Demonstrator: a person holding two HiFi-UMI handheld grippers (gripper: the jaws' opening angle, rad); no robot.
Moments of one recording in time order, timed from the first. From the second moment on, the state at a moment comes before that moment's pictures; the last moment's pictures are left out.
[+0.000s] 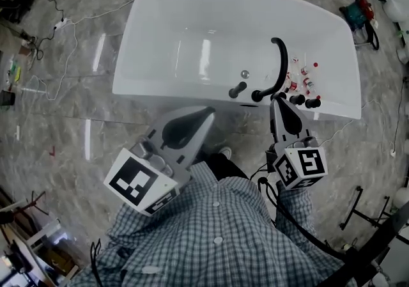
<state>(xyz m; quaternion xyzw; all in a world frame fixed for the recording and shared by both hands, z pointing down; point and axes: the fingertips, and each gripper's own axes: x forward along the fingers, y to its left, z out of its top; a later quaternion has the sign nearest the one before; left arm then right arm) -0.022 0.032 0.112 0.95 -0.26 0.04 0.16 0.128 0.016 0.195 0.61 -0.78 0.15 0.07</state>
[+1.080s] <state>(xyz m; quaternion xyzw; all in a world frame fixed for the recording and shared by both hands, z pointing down) -0.018 0.028 0.107 0.96 -0.25 0.03 0.15 0.116 0.022 0.187 0.59 -0.79 0.14 0.08</state>
